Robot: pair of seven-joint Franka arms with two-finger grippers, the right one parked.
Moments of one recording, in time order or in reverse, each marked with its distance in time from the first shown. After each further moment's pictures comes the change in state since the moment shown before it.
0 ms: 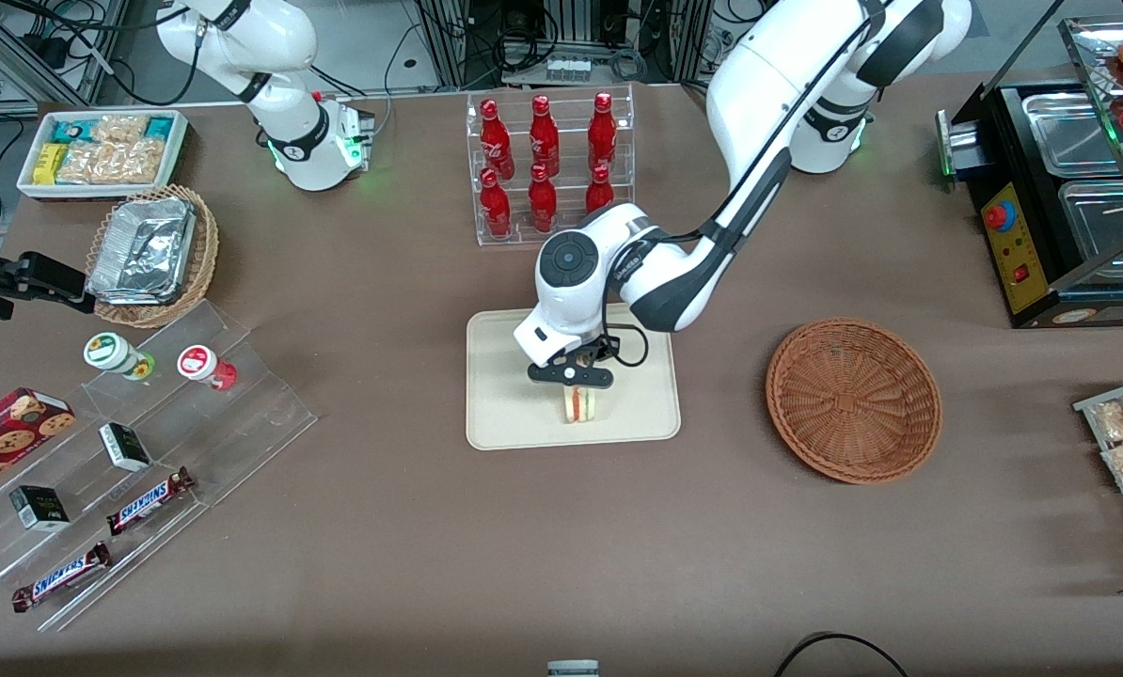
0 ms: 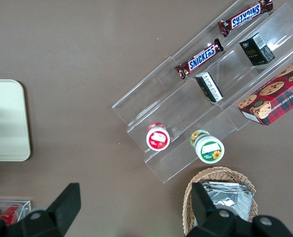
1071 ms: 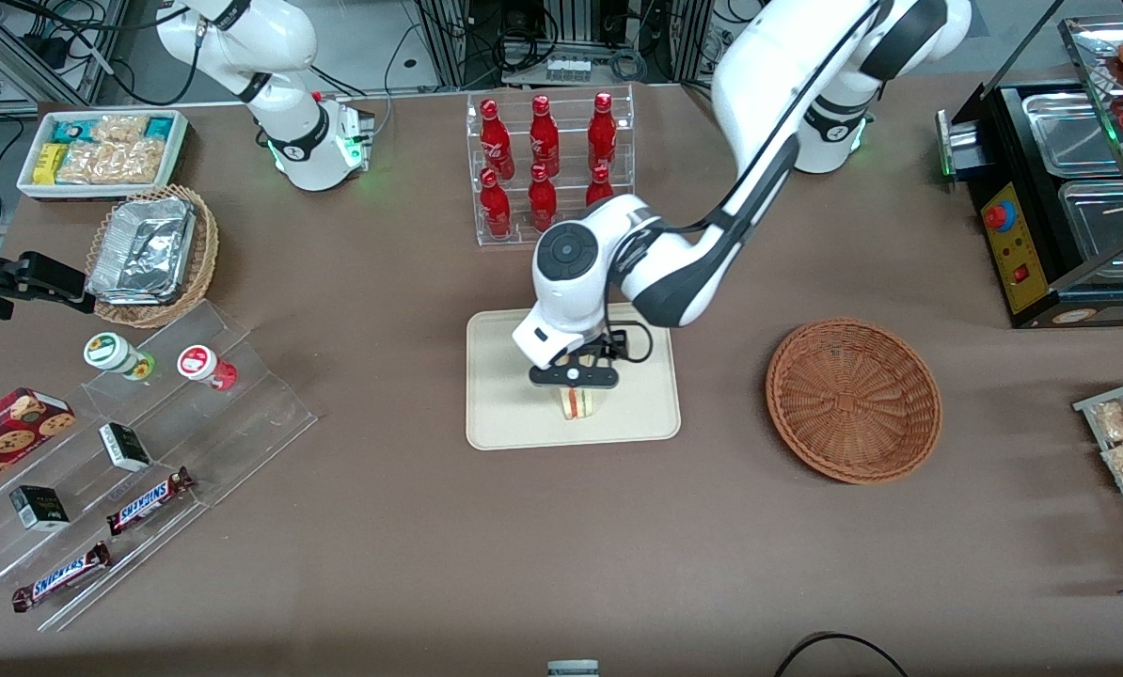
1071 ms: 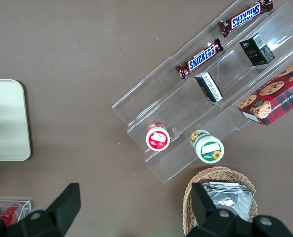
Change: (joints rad) arm 0.021 -0.079 0.023 0.061 0.001 -0.119 -0.027
